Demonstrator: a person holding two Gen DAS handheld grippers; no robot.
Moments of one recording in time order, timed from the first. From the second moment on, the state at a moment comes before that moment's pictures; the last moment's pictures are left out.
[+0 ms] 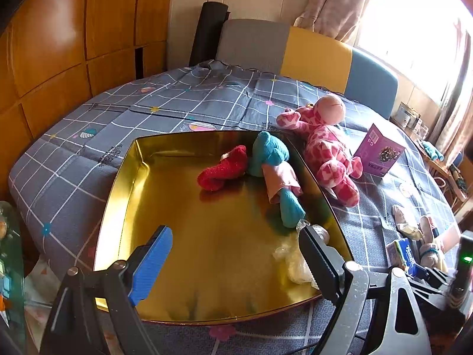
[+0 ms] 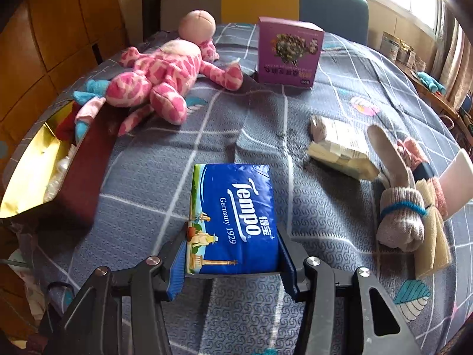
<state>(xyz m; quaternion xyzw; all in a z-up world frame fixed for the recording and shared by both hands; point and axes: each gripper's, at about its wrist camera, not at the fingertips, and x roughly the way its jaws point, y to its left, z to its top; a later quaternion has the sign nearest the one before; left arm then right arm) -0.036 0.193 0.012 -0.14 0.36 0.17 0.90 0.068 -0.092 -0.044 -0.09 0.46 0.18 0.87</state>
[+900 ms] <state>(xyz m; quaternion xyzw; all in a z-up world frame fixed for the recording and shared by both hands) -0.049 0.216 0.014 -0.15 0.35 0.20 0.90 0.061 0.090 0.004 -0.16 0.44 0.40 0.79</state>
